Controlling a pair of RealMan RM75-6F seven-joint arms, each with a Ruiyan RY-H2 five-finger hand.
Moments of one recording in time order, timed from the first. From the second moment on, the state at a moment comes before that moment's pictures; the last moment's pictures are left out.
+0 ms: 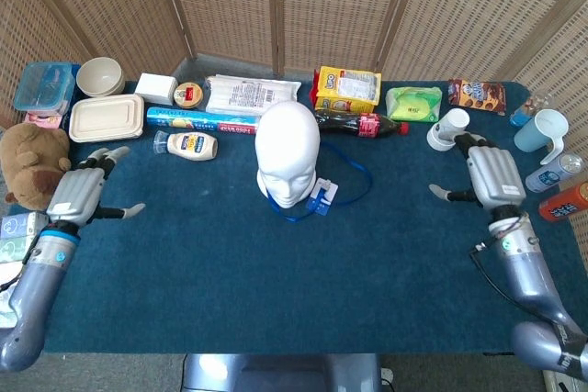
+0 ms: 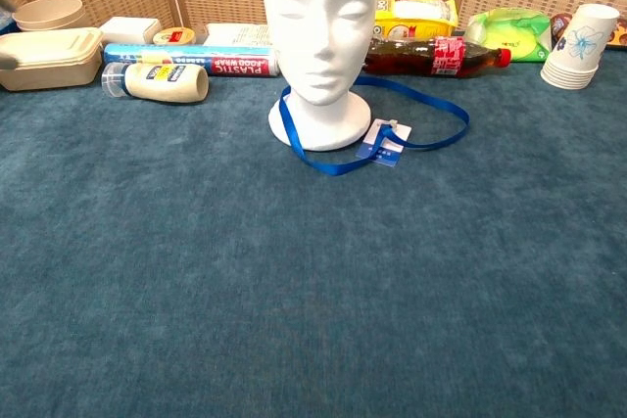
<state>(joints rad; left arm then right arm) -0.55 -1.09 -0.13 -1.76 1.00 1.14 0.14 0.61 -1.01 0.20 -1.77 -0.98 1.16 -0.07</state>
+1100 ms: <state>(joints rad) -0.08 -1.06 0.08 -1.85 1.43 1.62 0.05 0.10 -0.96 -0.04 -1.97 -1.30 1.60 -0.16</state>
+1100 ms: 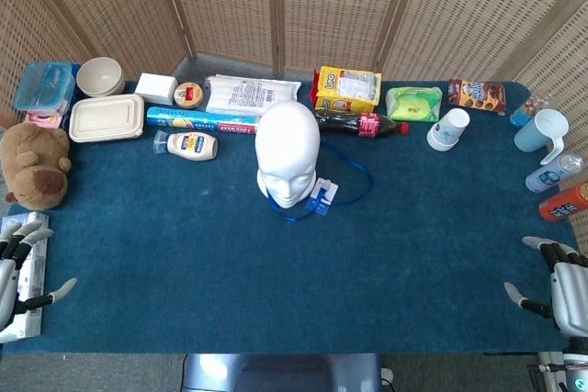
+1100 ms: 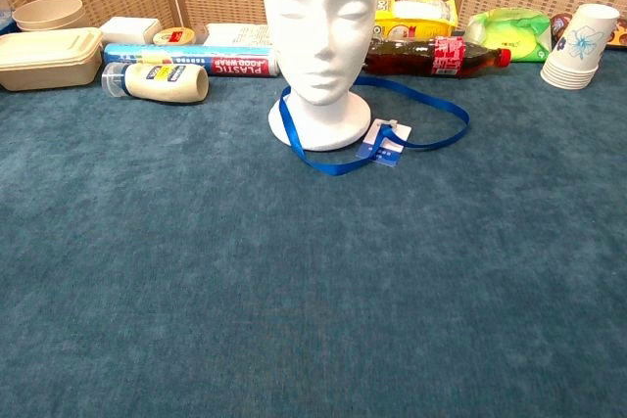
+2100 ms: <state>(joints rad) -0.03 -1.04 0.05 -1.89 1.48 1.58 0.01 0.03 -0.96 0.00 -1.92 -1.38 1.57 -0.09</state>
